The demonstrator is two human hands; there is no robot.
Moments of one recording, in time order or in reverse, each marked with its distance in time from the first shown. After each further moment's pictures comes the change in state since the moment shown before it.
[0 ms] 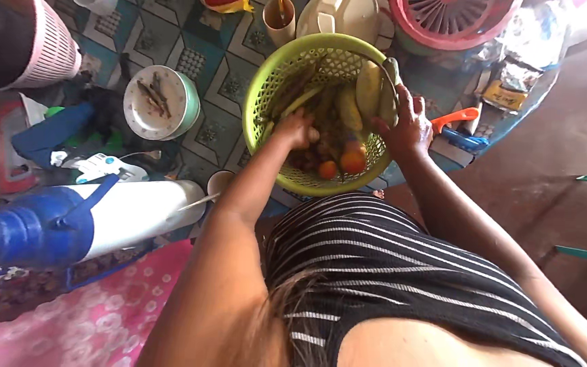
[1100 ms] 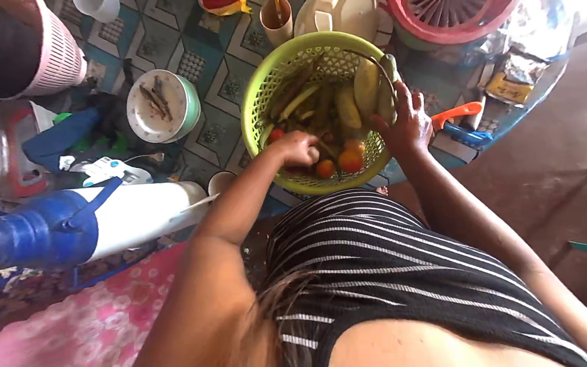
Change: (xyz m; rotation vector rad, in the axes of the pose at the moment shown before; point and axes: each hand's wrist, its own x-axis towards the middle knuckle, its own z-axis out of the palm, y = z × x) left_hand -0.053 0.023 -0.019 -0.142 -0.185 0.207; right_hand 0.002 0.002 -0.002 0.020 -0.016 -0.017
